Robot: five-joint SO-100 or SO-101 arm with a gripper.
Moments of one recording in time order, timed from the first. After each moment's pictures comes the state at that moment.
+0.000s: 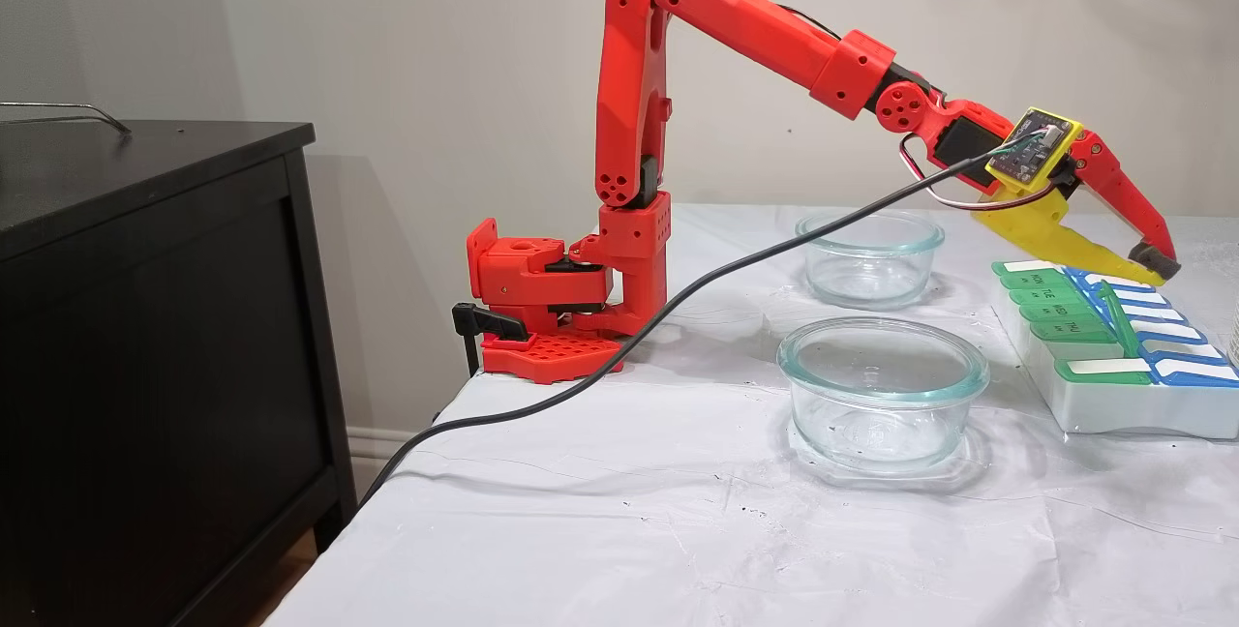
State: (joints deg) arm 4.8 106.7 118.4 -3.6 -17.9
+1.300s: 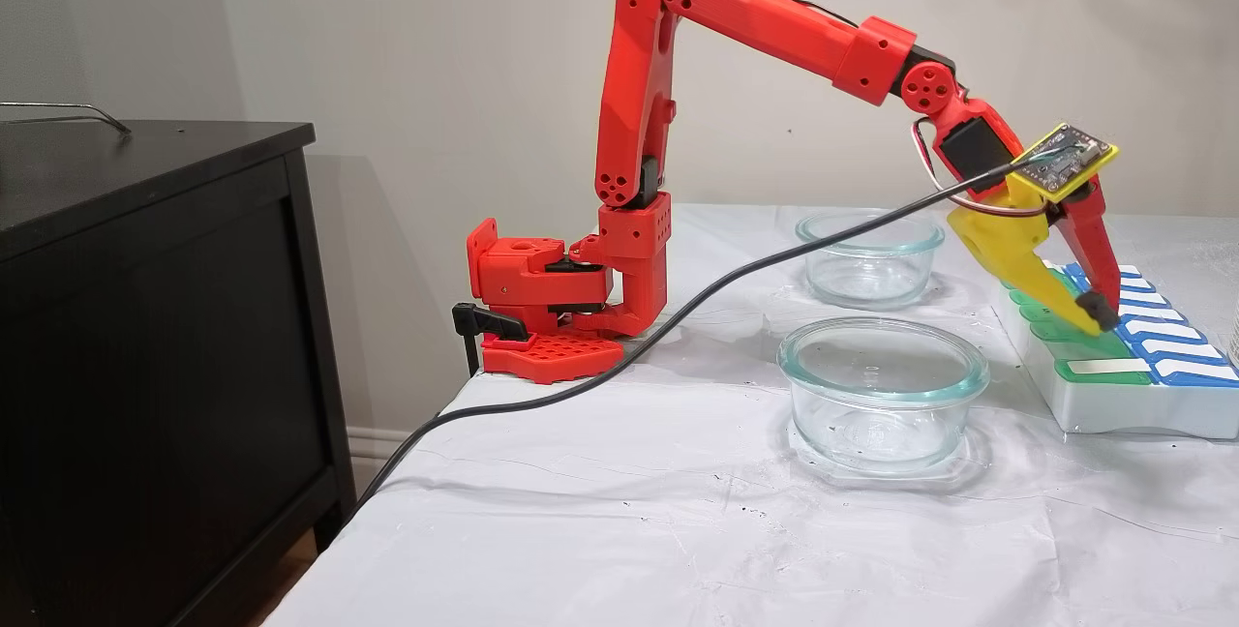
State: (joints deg) arm 7.4 102.6 108.5 26.7 -26.9
